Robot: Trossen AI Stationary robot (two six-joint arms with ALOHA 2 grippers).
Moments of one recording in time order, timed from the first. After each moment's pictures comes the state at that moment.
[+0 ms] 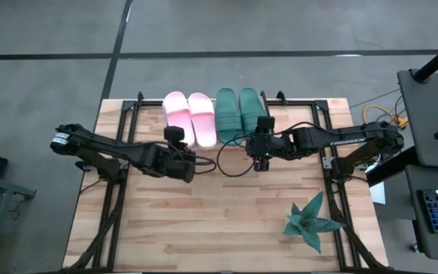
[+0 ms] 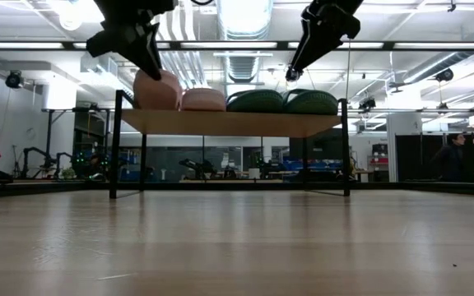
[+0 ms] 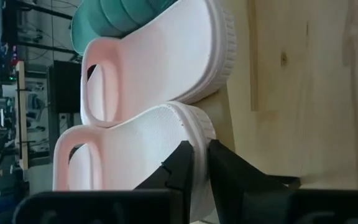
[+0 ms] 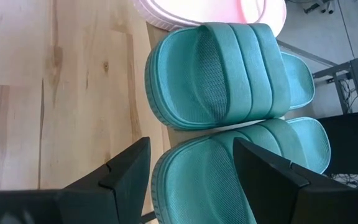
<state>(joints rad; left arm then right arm) -0.22 1.42 1.25 -1.05 -0.82 0.06 0.07 1.45 1.29 -0.78 0.54 -0.19</state>
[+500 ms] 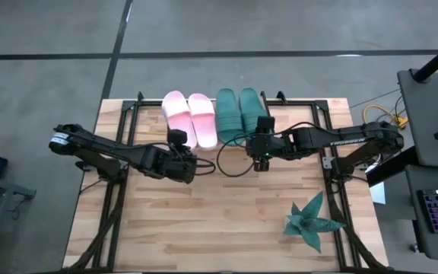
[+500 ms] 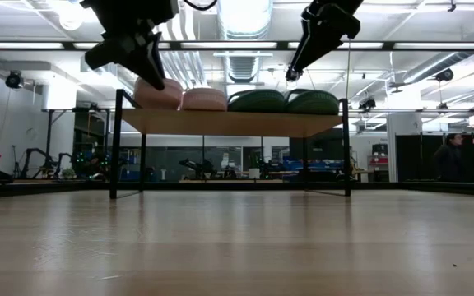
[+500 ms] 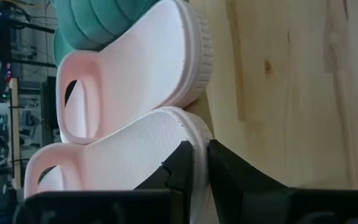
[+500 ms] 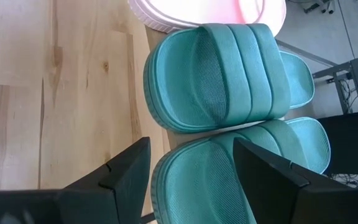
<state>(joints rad) -0.22 1.40 1.16 -0.91 -0.78 0.14 0.07 1.45 1.29 -0.78 0.54 -0.19</state>
